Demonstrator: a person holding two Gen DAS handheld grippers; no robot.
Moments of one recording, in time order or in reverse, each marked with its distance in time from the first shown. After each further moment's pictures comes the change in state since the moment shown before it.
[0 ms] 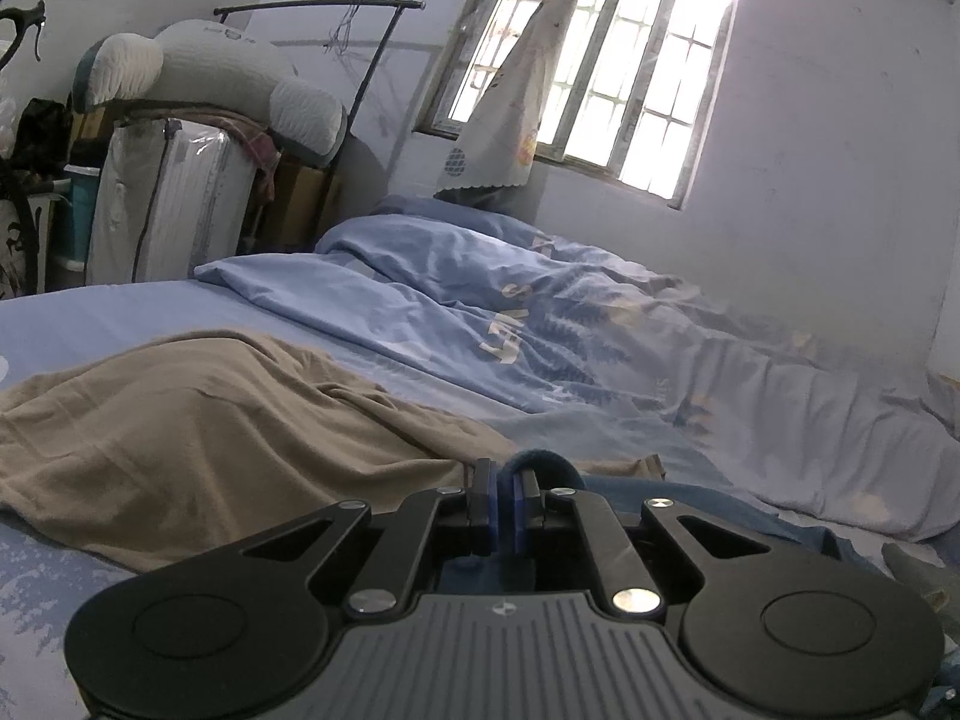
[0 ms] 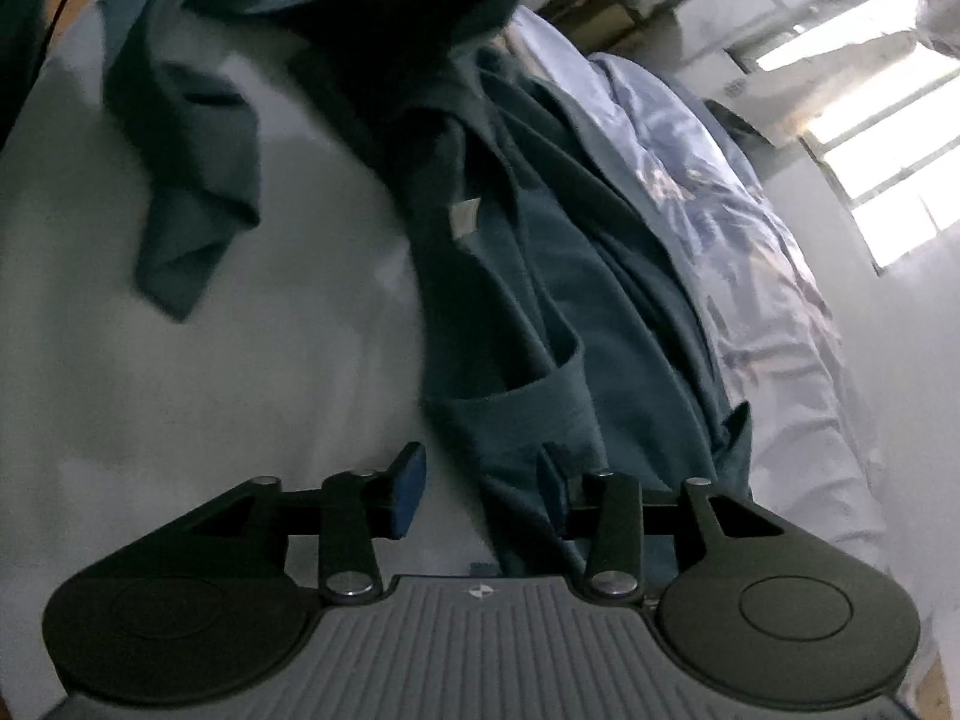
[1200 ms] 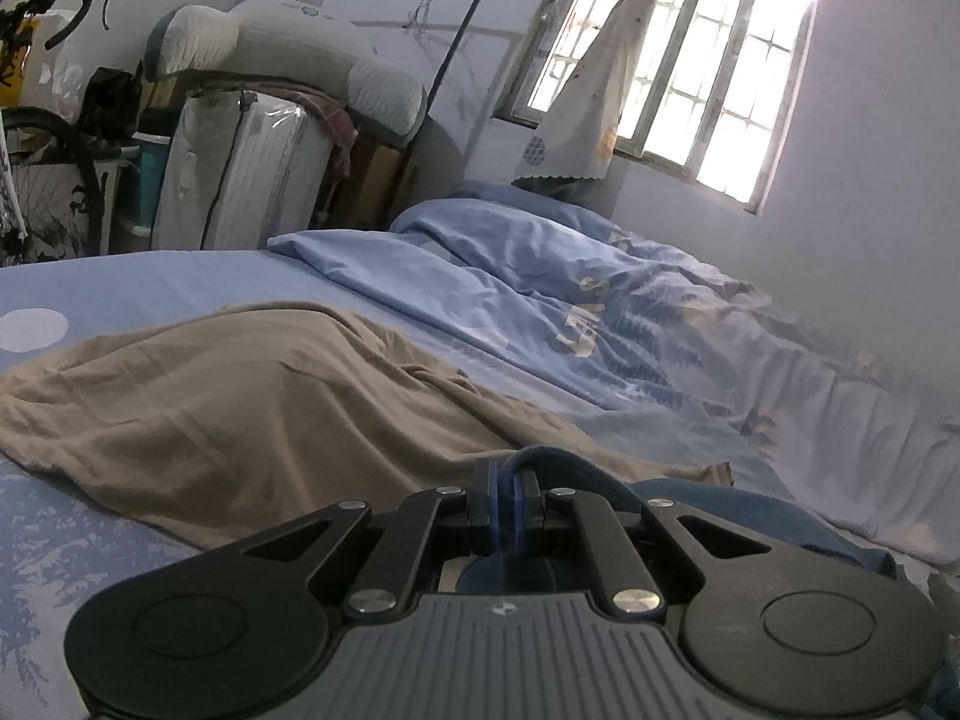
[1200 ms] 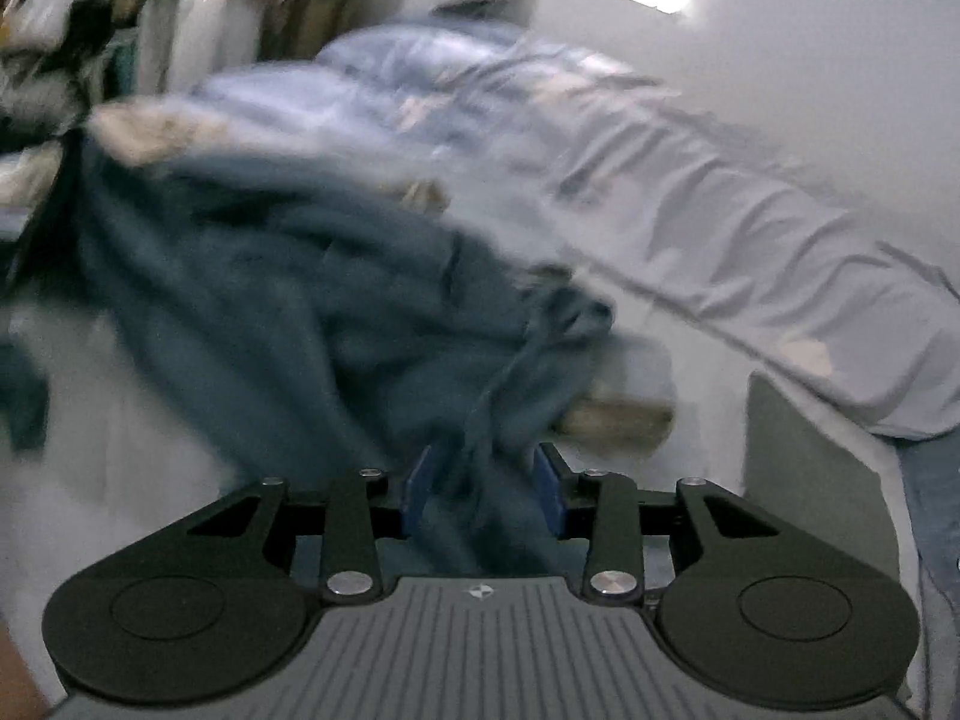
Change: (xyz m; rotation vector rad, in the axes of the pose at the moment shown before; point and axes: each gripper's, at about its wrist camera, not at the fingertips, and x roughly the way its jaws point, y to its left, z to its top) left arm 0.004 0.022 0.000 -0.067 0.021 0.131; right arm -0.035 -0.158 -0.106 0.666 0.086 0.045
